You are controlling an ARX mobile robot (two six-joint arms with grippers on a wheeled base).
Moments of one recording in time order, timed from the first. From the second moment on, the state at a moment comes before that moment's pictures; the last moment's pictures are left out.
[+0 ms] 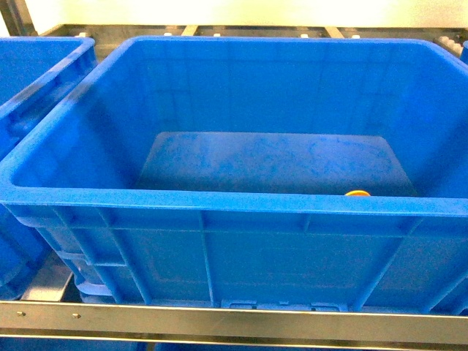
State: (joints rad) left arm 0.00 0.04 0.05 -0.01 0.00 0.00; right arm 0.00 0.04 0.05 -0.01 0.00 0.00
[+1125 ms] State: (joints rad) left arm 0.00 0.01 0.01 0.00 0.00 0.00; right arm 0.00 0.00 0.01 0.00 0.00 0.00
